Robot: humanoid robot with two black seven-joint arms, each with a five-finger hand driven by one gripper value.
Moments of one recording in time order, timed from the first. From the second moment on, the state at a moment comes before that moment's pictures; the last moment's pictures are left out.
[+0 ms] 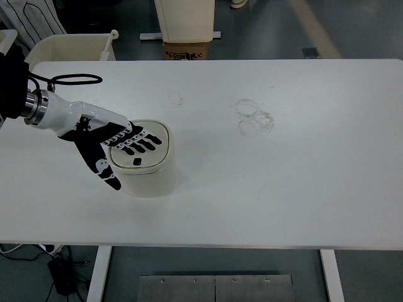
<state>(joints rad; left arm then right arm) -1.62 0.91 0.23 -1.58 0.32 -0.61 0.28 -0.02 0.00 0.31 0.20 -0.22 0.04 0.46</state>
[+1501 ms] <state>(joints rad) -1.72 0.88 0.22 -1.45 0.22 -0.61 0.27 -0.02 0.00 0.31 0.20 -0.22 0.04 0.46</state>
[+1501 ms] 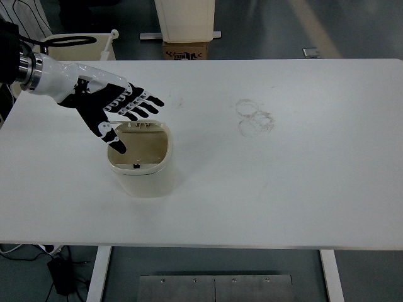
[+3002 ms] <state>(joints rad) -1.12 0.67 -0.50 -0.58 -0.21 -0.61 0.10 -0.02 0.00 0.31 0.20 -0.22 0.04 0.46</state>
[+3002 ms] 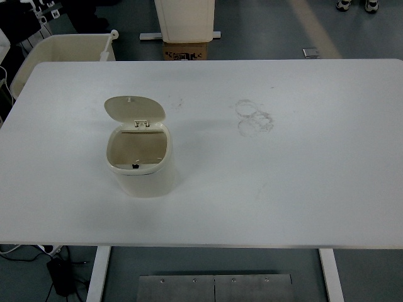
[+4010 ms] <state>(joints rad) -0.80 0.59 -0.61 -0.44 -0.43 -0.61 0.04 -0.02 0.00 0.31 0.20 -0.22 0.03 0.46</state>
